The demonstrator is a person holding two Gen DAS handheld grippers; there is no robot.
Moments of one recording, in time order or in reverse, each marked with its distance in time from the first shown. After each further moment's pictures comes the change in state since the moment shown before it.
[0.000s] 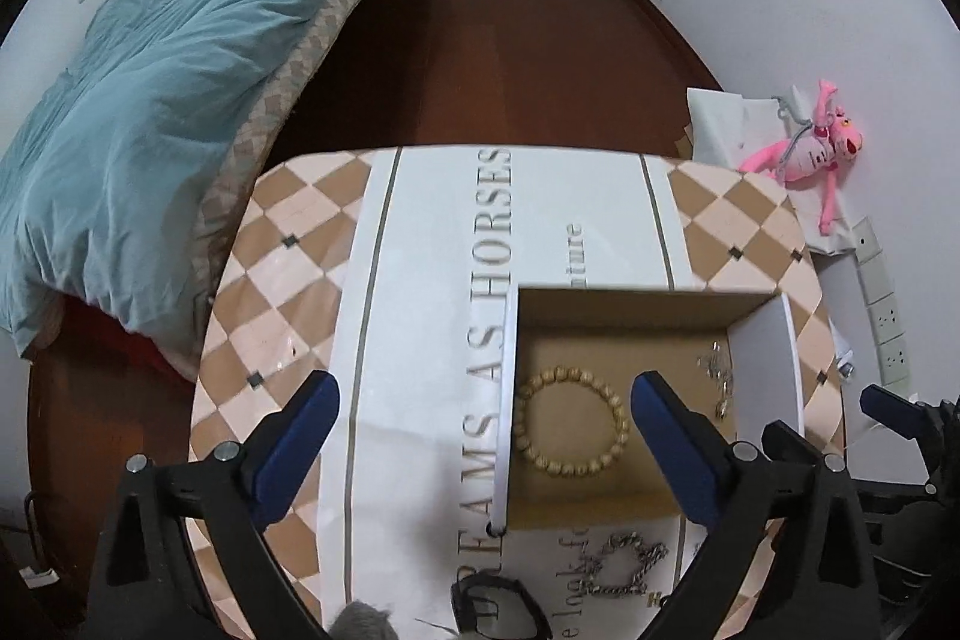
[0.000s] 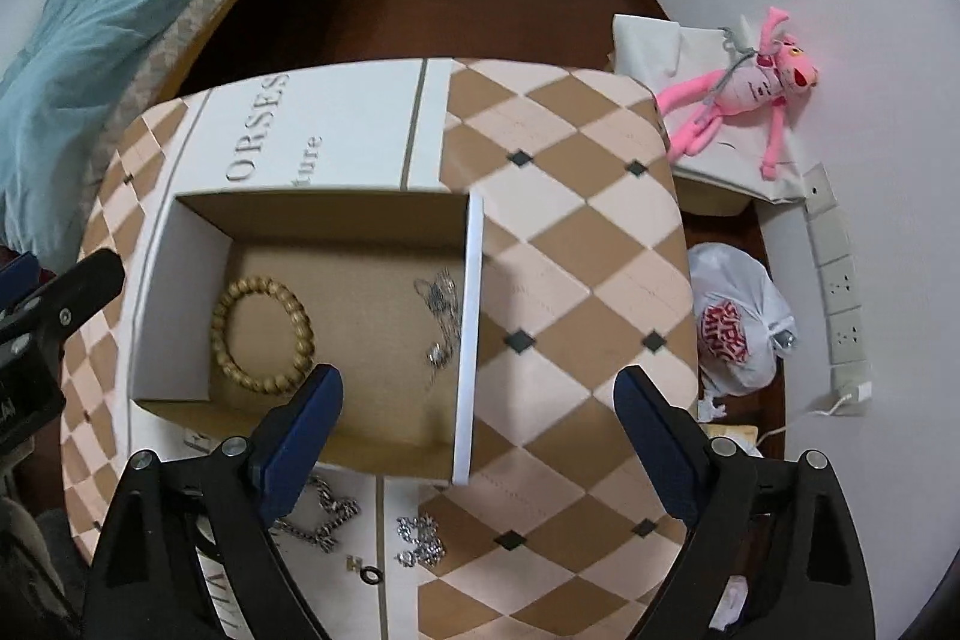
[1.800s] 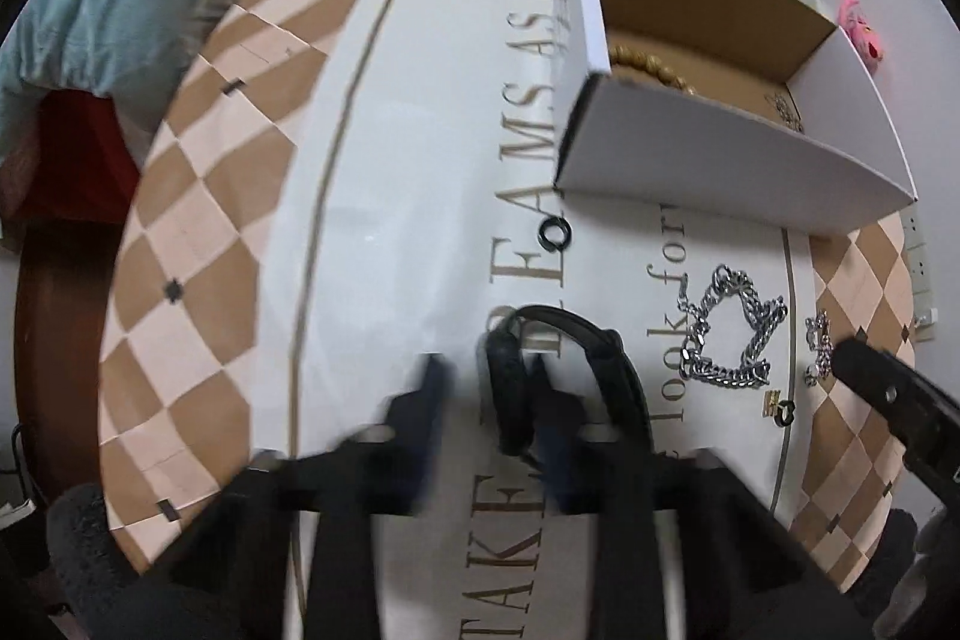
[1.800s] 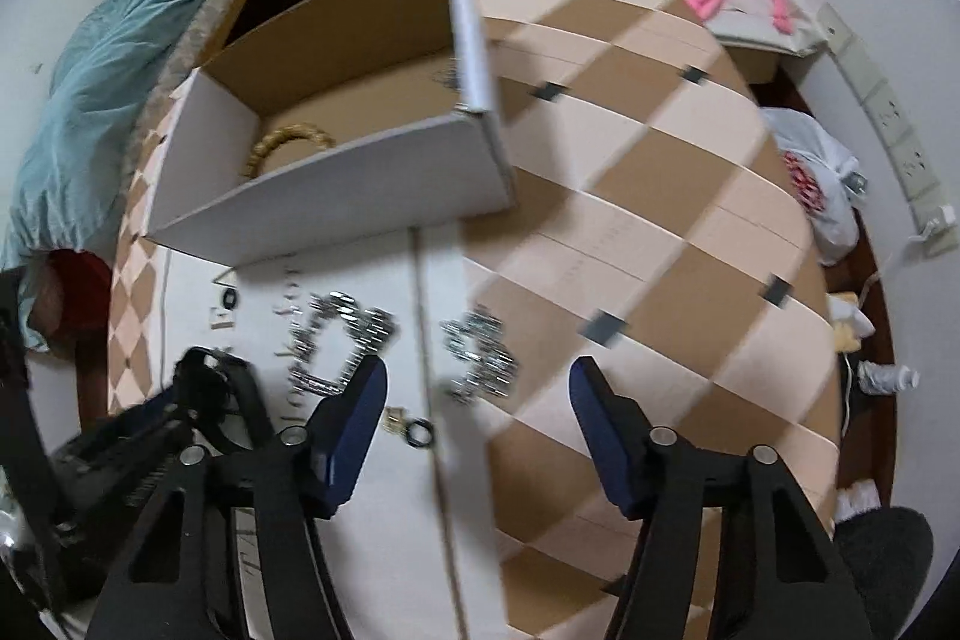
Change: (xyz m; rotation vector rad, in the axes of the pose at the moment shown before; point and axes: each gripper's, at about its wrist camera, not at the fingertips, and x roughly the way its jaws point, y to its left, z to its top) left arm 0.049 0.023 -0.136 -0.036 0.193 -0.014; right arm 0.024 -0.003 -0.122 0.198 0.032 0.206
